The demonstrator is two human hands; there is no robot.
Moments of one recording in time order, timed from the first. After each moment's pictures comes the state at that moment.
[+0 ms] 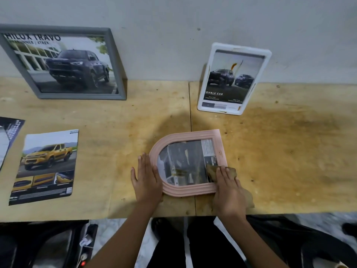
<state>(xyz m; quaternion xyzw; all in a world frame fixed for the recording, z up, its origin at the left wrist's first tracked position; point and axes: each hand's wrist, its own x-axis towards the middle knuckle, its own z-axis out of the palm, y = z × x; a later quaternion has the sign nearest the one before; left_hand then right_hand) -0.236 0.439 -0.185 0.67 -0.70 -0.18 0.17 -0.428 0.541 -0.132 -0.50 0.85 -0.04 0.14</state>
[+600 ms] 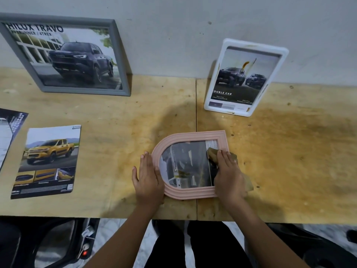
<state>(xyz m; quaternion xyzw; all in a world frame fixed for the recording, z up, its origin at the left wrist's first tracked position) -0.239 0.438 -0.185 0.67 -0.70 -0.14 0.19 -0.446 0.481 -0.134 -0.51 0.84 -0.07 0.16</state>
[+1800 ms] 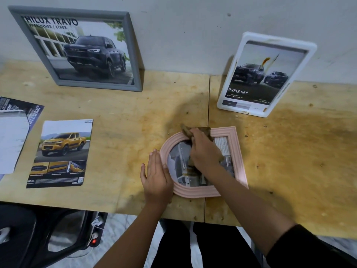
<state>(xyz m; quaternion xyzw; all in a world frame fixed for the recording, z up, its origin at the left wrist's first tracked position) -0.244 0.436 -0.175 0.70 -0.67 -0.18 0.16 -0.394 0.388 -0.127 -0.58 0.75 -0.20 0.24</state>
